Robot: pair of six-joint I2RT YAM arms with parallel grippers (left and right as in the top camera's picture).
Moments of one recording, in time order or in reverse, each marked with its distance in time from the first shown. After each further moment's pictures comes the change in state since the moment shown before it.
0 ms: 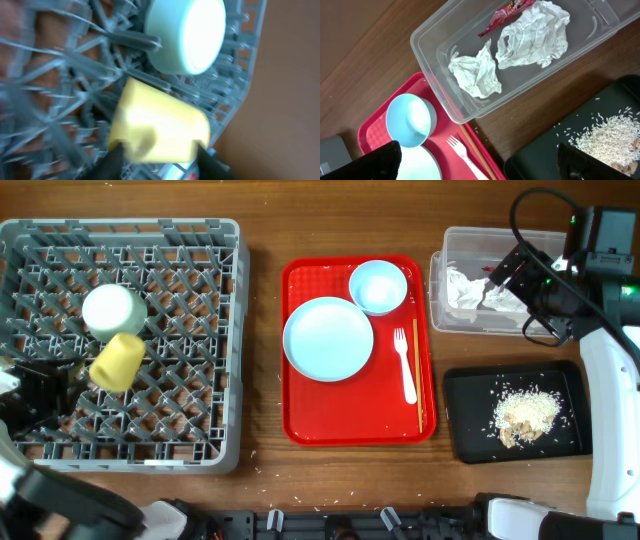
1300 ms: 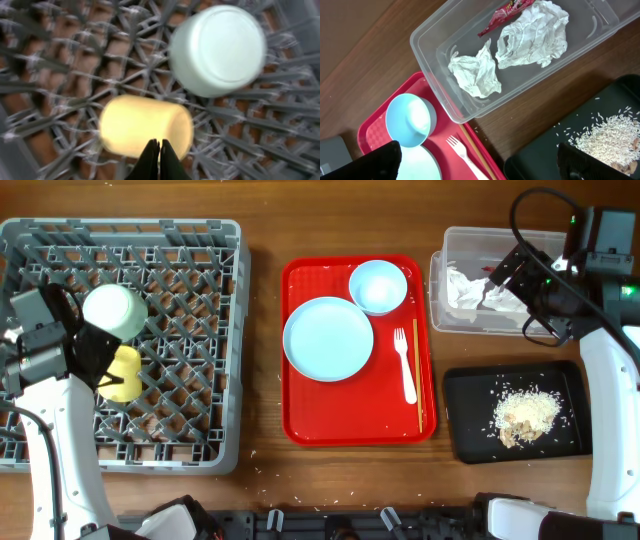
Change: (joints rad) left arm -0.585 -0.209 0.001 0.080 -0.888 -0.308; right arm 0.000 0.000 0.000 0.000 0.000 0.000
